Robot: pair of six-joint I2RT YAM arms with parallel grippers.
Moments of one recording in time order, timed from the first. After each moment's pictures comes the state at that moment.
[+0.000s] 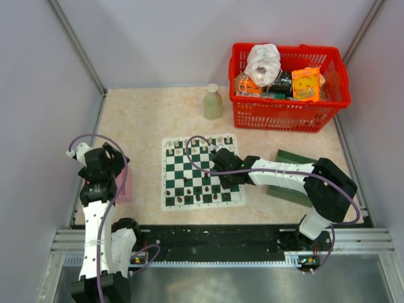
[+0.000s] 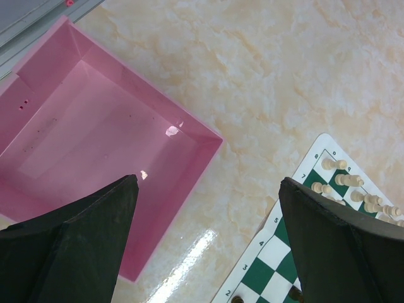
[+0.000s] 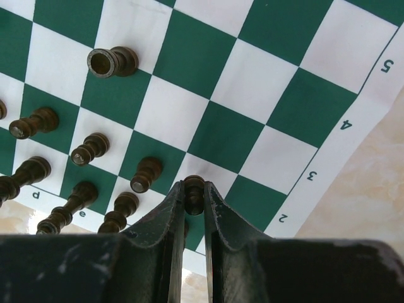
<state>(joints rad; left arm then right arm) 0.23 0.70 0.66 -0.55 -0.21 -0.61 0.94 1.62 0.96 -0.40 0.16 0.44</state>
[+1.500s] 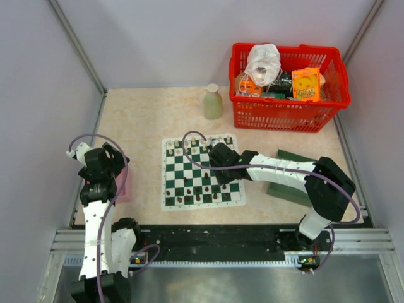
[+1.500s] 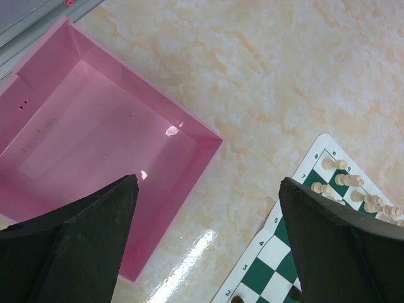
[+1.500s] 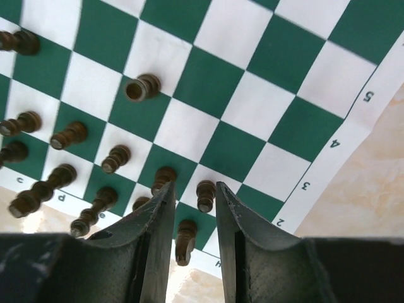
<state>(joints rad) 0.23 0.70 0.66 -0.55 -0.21 -0.61 0.94 1.64 1.05 -0.46 0.16 0.41</state>
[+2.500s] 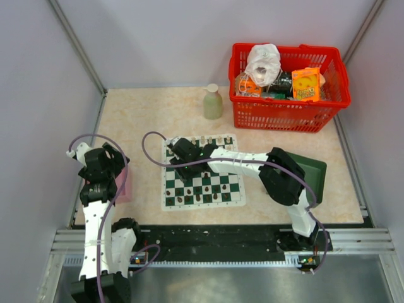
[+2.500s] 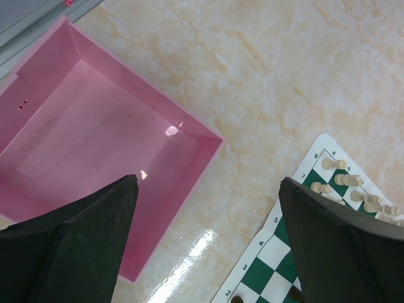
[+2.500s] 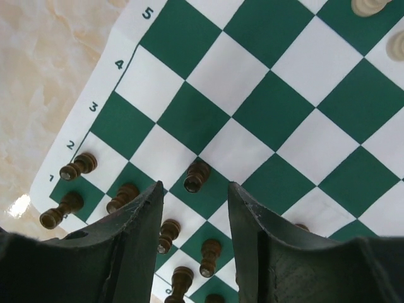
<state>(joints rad) 0.23 0.70 0.66 -0.55 -0.21 -0.61 1.05 2.05 1.55 -0.46 0.06 0.33</state>
